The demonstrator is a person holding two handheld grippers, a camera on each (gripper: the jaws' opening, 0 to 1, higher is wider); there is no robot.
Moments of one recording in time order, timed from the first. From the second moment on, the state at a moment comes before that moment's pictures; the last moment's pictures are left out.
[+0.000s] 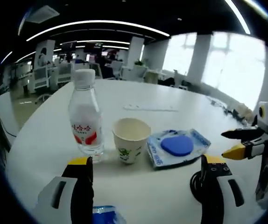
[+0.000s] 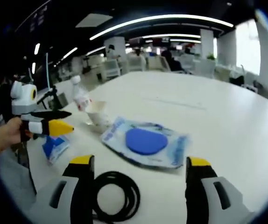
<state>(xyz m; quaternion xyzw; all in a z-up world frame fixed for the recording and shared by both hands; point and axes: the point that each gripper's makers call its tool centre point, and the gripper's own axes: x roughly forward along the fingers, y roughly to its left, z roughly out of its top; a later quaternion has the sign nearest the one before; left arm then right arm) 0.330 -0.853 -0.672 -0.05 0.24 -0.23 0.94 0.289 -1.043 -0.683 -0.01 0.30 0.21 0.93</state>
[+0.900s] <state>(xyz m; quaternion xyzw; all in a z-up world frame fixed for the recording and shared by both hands) 0.294 -0.736 -0.638 -0.04 0.21 -0.19 0.96 0.249 -0.951 -0.675 -0.01 0.29 0.30 0.91</state>
